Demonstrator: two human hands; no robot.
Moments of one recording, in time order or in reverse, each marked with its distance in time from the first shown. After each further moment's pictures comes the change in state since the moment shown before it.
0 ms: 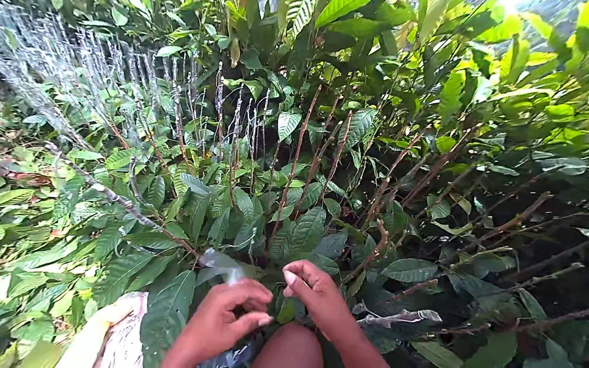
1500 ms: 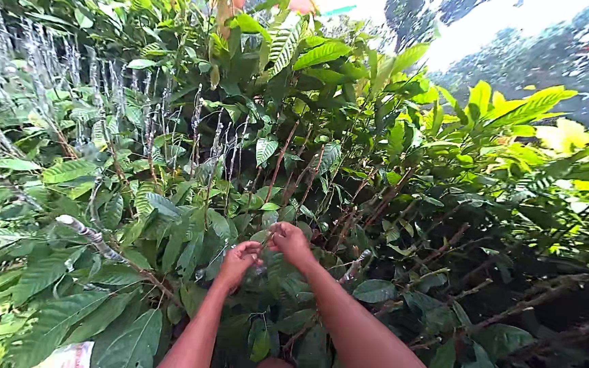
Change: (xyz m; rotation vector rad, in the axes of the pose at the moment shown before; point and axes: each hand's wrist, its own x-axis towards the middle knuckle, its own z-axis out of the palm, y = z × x) left_hand 0.120 -0.139 0.043 -0.557 0.216 -0.416; right_hand 0.153 -0.011 -0.037 -0.277 0.126 0.149
